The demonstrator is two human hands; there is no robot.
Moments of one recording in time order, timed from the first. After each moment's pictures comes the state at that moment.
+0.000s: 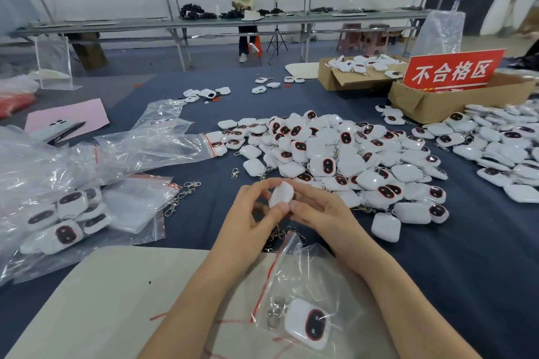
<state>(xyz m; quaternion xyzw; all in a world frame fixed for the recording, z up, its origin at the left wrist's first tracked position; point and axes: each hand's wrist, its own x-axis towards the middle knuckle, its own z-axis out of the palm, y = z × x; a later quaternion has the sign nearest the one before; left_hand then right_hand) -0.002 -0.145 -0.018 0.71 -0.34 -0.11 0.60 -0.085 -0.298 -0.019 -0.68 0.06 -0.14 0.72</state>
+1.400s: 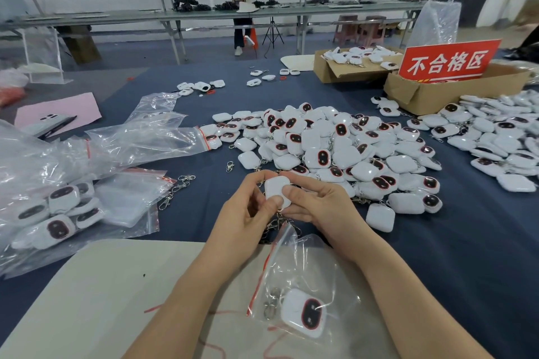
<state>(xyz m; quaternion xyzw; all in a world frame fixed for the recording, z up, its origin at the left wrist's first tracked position) 0.001 -0.144 -0.026 0.72 -0.38 -0.08 0.57 -0.086 -0.291 -0.011 -0.57 0.13 -0.14 0.79</state>
